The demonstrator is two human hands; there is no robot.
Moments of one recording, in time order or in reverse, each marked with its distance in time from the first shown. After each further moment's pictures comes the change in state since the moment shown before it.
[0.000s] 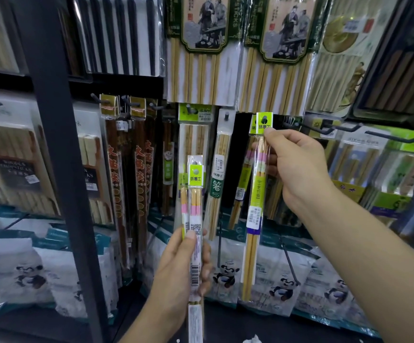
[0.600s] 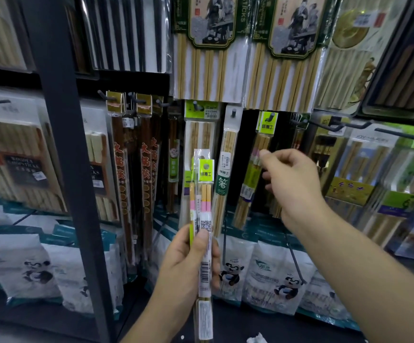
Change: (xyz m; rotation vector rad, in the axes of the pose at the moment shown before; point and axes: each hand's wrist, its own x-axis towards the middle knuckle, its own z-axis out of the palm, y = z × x) left_hand -0.003 0.005 -0.001 0.045 -0.033 0.062; right_hand -0.023 0.023 0.005 -0.253 0.082 0.031
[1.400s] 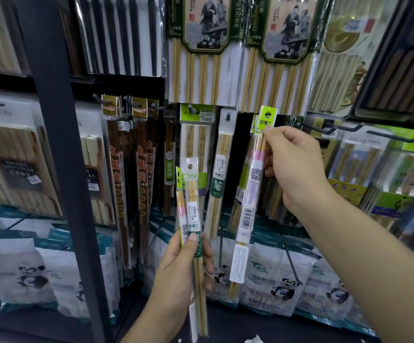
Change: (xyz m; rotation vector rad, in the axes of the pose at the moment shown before) left_hand 0.002 -0.003 0.002 -0.052 0.154 -0.129; right_hand 0.012 -0.031 -0.003 0.105 -0.080 -0.117
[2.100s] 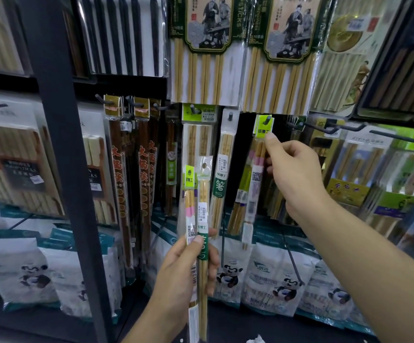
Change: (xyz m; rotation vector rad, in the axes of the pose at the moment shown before) left_hand -0.009 0.010 0.002 -0.008 -0.116 -0.009; right_hand 0.006 0.027 -0.004 -0.166 0.102 0.036
